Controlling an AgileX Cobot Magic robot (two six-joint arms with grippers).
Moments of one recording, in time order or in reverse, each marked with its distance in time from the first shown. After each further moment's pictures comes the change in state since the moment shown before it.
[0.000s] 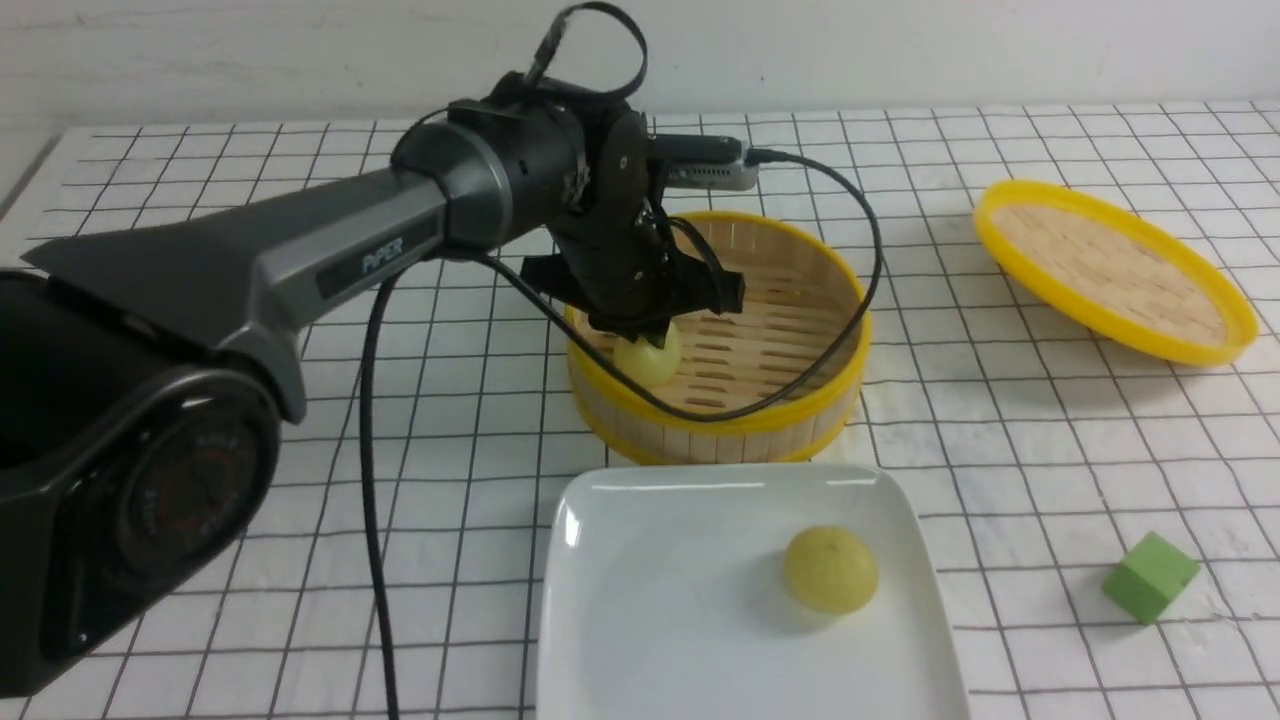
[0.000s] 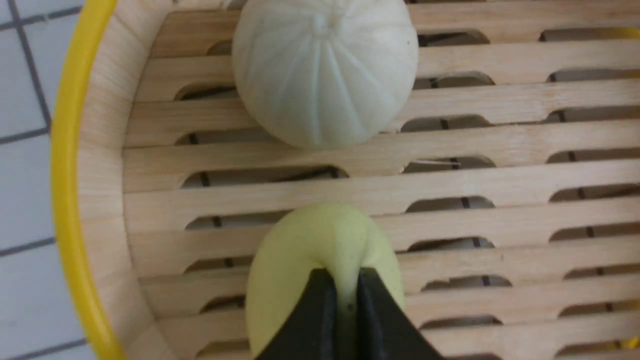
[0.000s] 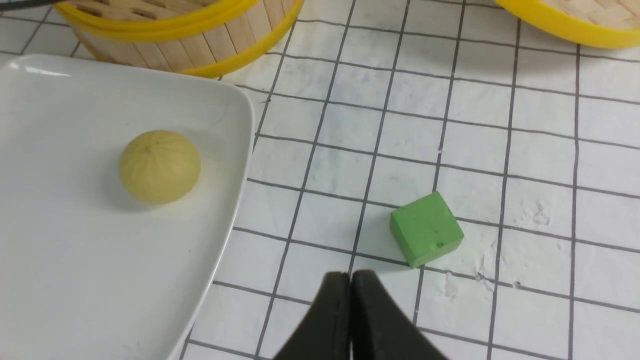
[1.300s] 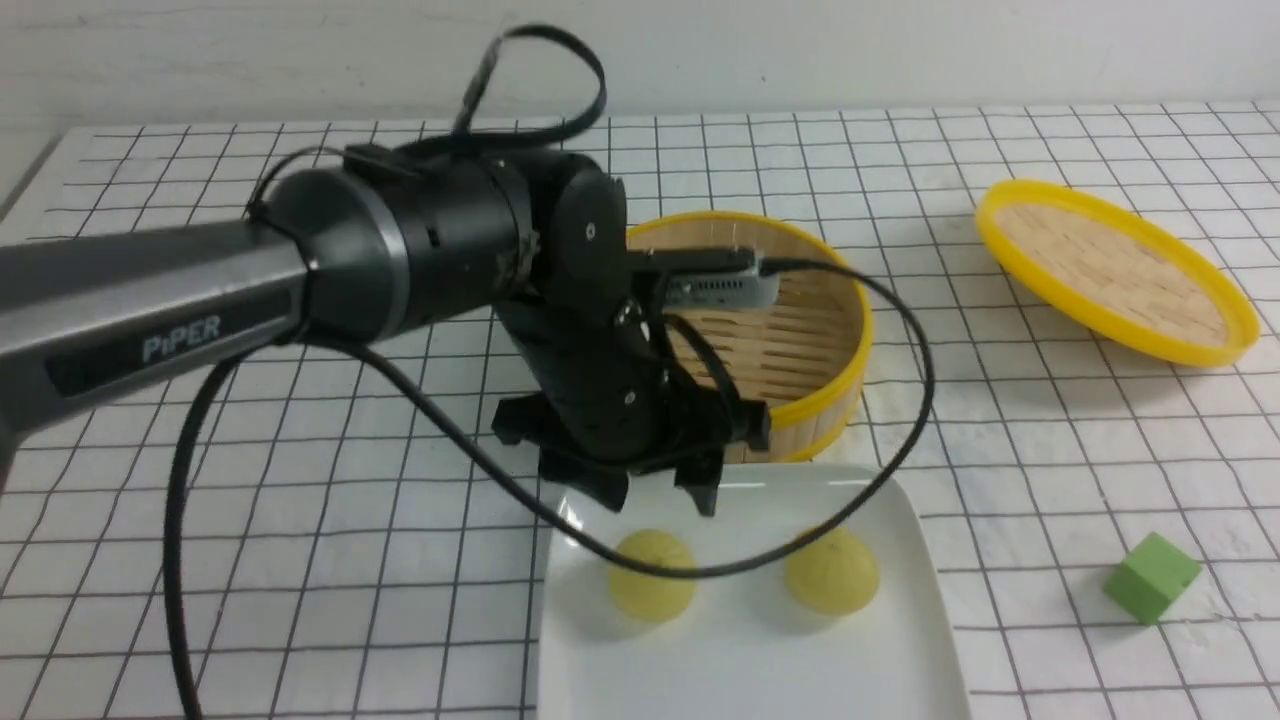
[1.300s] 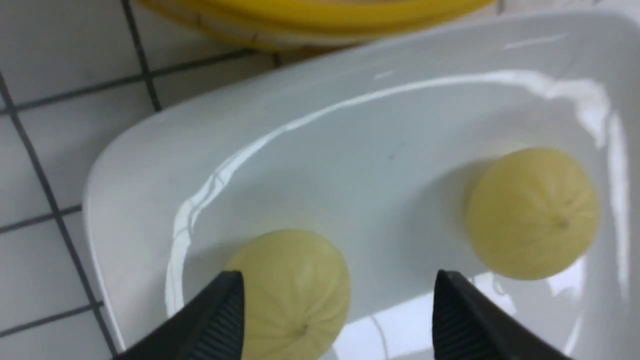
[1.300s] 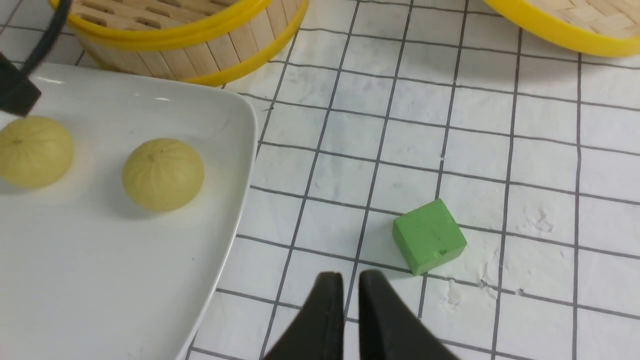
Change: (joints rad) right arm 0.000 0.000 0.000 0.004 -0.011 0.002; left arm -0.111 -0.327 0.401 -0.181 0.084 -0.052
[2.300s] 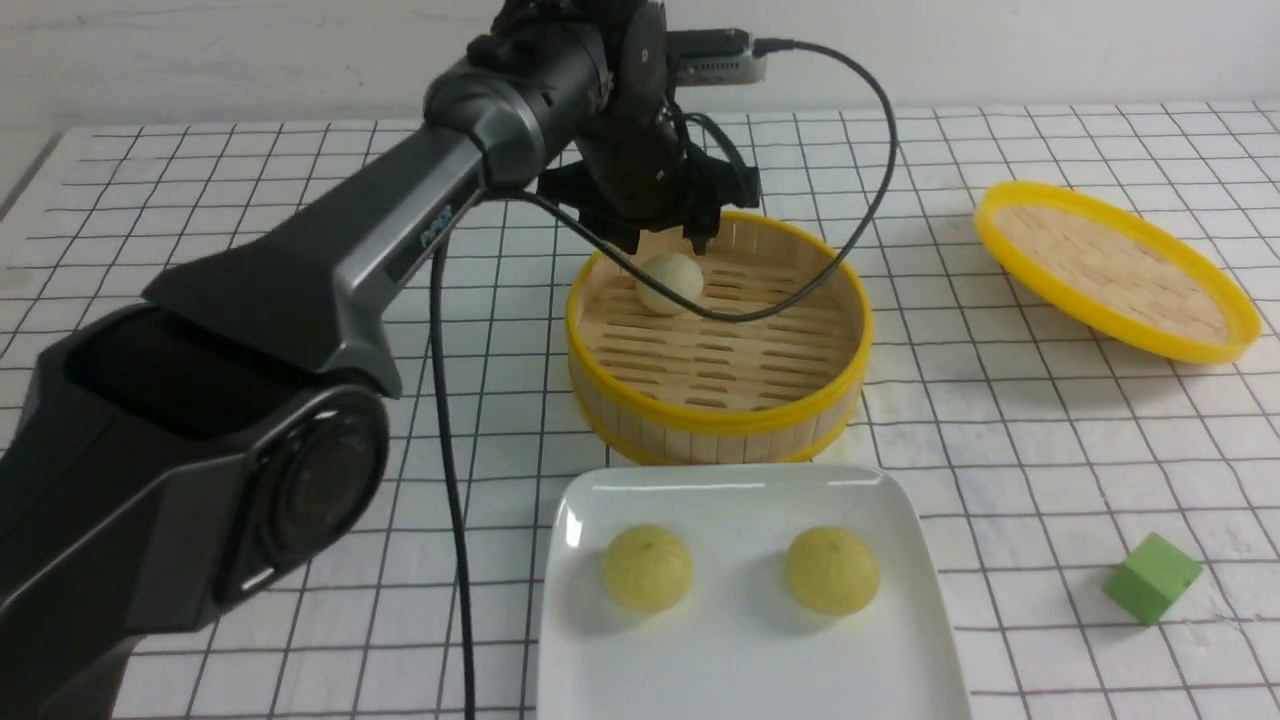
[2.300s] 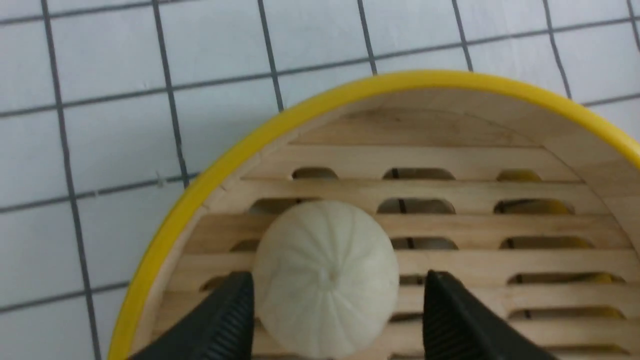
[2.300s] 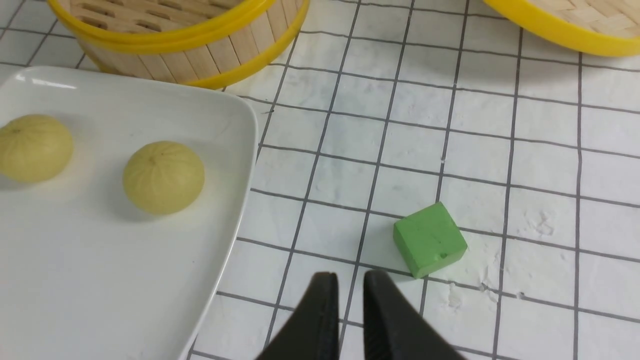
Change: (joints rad) right arm 0.000 0.000 0.000 0.000 -0.005 0.000; left arm 0.132 0.578 -0.913 0.229 0.081 -0.005
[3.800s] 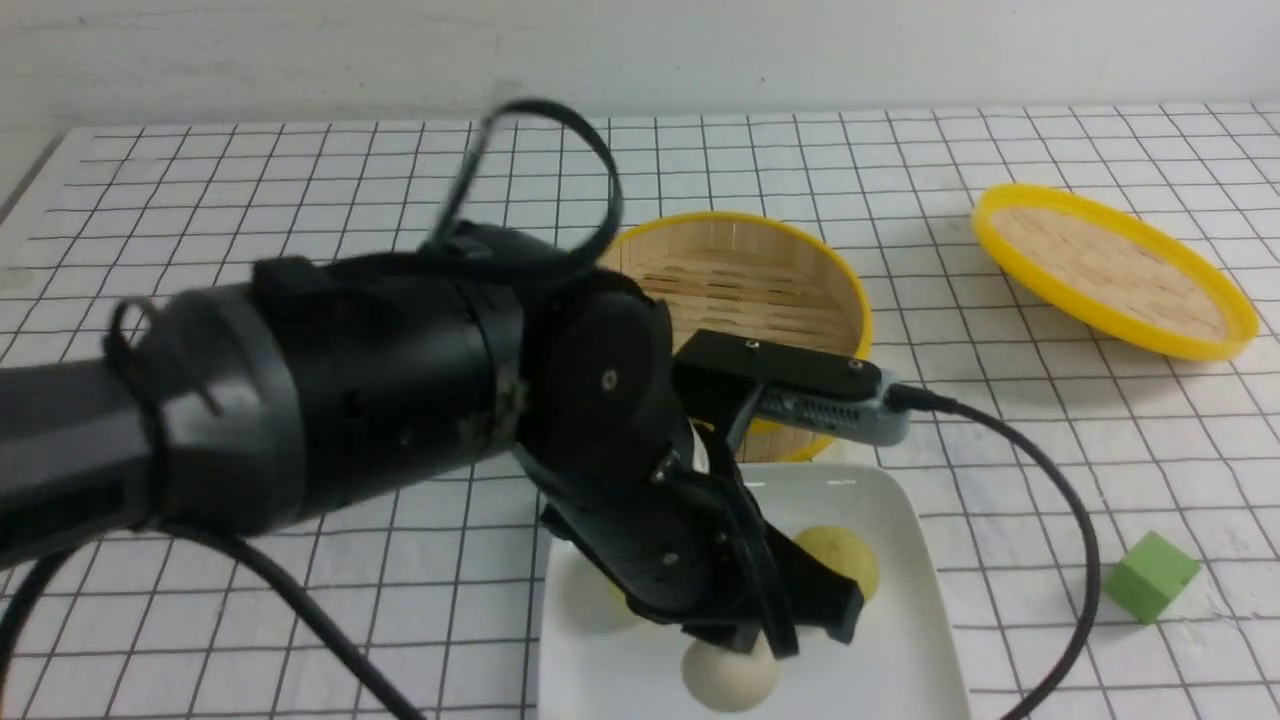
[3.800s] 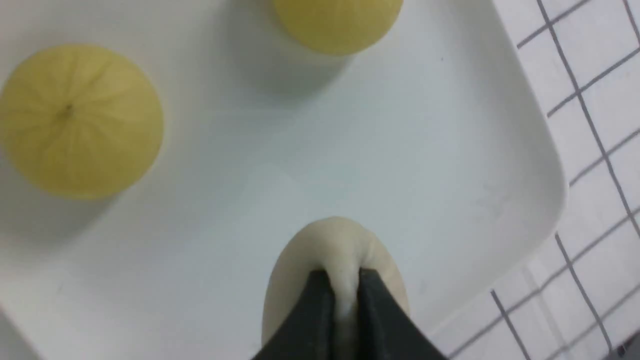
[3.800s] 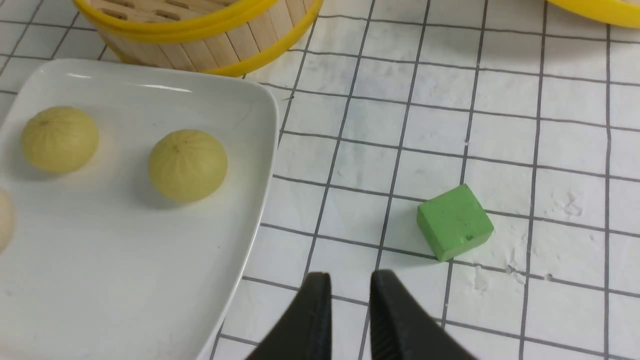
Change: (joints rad) right arm 0.000 0.000 0.000 0.050 0.029 0.000; left arm -0.349 -0.775 1.183 -0.251 -0.216 0.113
